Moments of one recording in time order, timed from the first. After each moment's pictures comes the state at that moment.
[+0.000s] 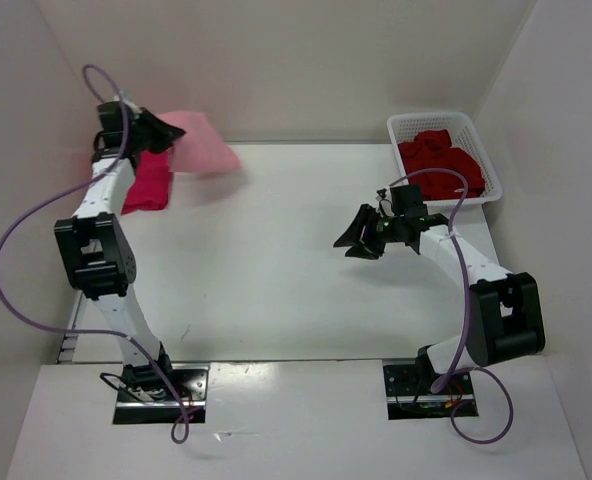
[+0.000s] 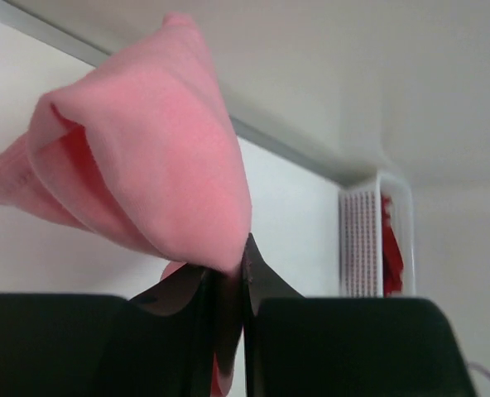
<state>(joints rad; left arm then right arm) 0.12 1.98 1.75 -0.14 0.46 -0.77 0.20 1.42 0.92 -0.39 -0.62 0.71</state>
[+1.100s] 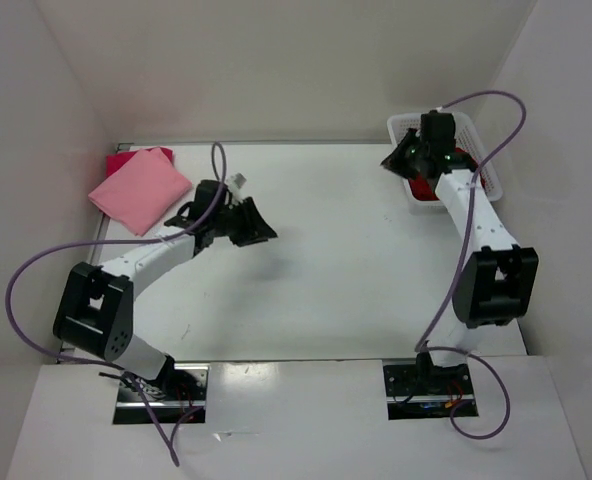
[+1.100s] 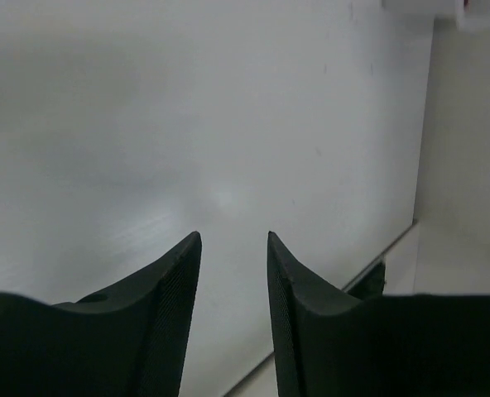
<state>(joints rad) -0.28 1.51 0.99 -0.13 0.41 -0.71 0.09 1.59 1.42 -0.47 -0.23 0.67</state>
